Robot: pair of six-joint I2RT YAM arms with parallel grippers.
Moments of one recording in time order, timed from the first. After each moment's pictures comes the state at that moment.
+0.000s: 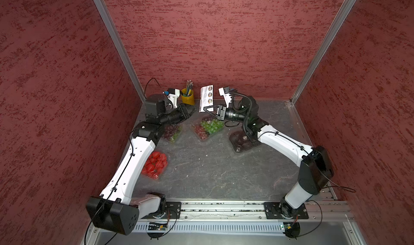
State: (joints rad) left arm -0.20 1.21 1.27 -0.39 0.63 -0.79; right arm 0.62 1.67 1.35 0.40 -0.72 0.83
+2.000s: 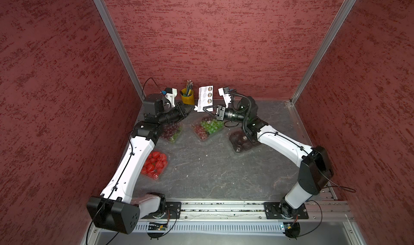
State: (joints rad) left arm -0.16 1.22 1.27 -0.38 0.63 -0.80; right arm 0.63 1.67 1.35 0.39 -0.68 0.82
